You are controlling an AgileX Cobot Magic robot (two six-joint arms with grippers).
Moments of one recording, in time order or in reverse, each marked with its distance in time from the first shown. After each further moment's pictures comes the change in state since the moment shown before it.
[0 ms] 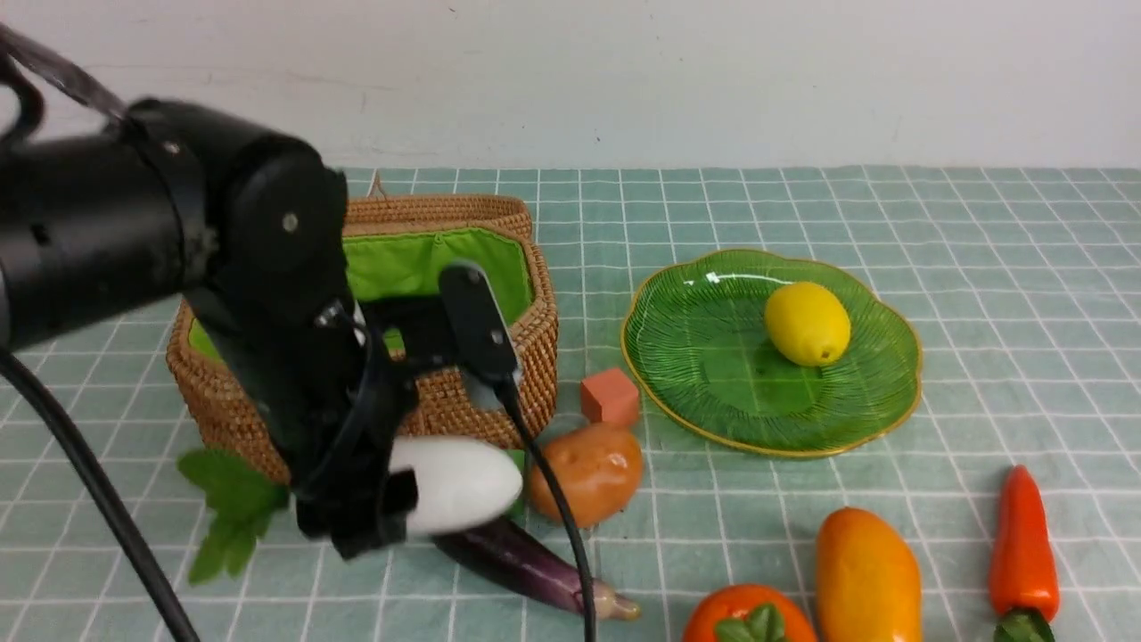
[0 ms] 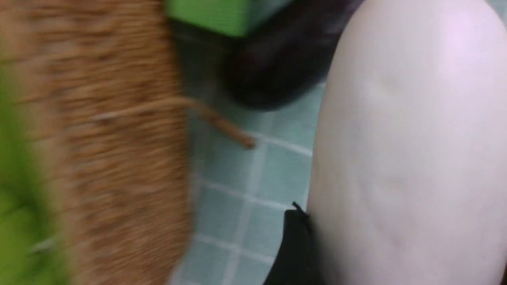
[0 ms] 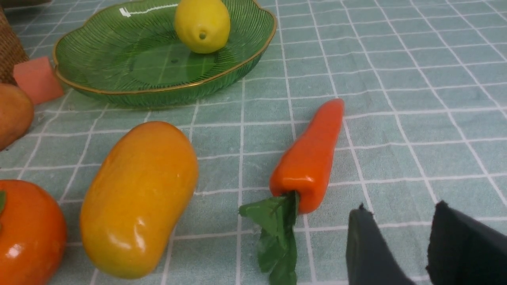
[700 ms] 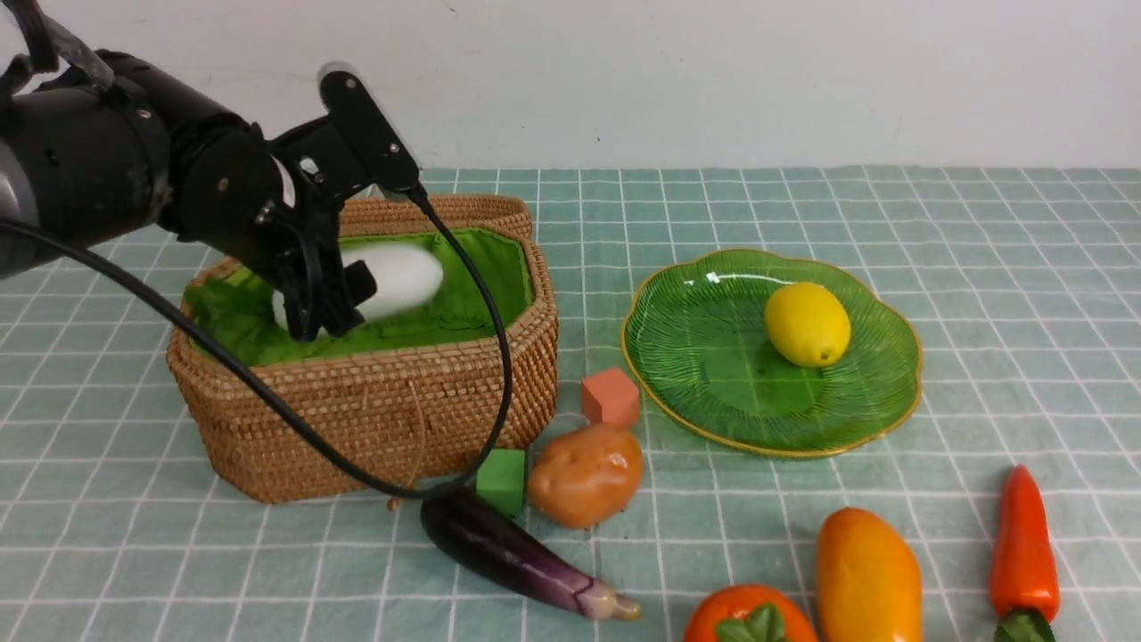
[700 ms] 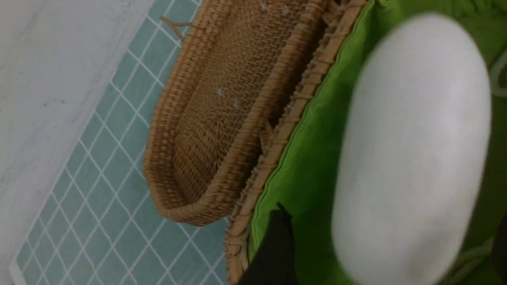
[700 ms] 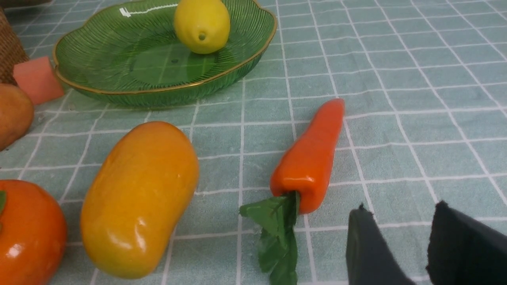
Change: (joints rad) right arm 0.000 0.000 0.000 0.000 0.000 0.000; left arm 0.212 0.150 -0.055 0.236 -0.518 -0.217
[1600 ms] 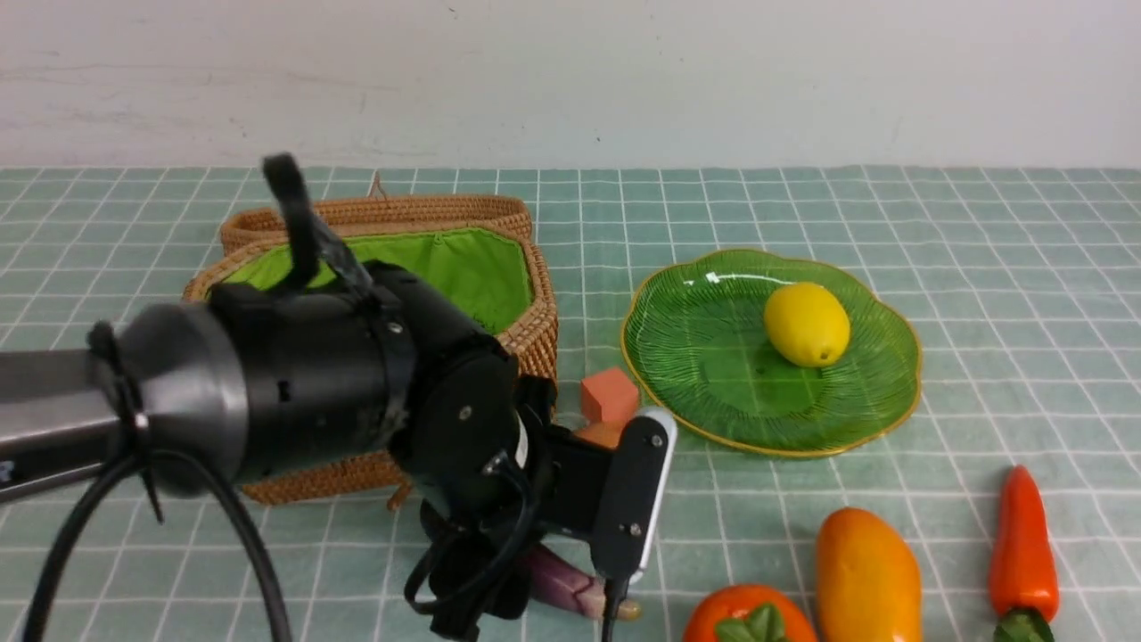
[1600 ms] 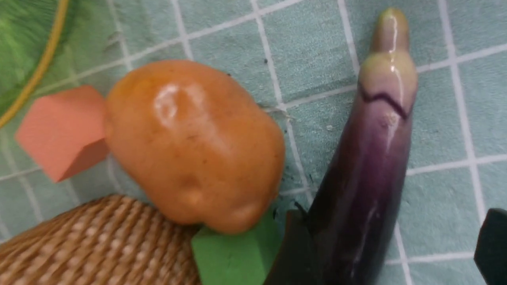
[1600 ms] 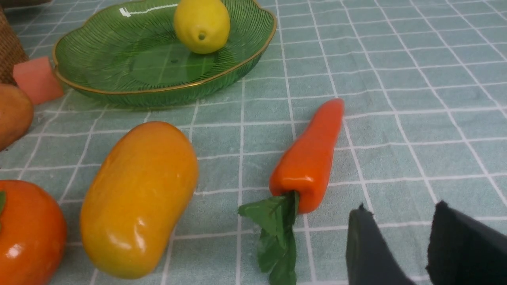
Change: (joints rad) right arm 0.000 0.000 0.000 0.000 0.000 0.000; left arm -0.431 0.029 0.205 -0.253 0.137 0.644
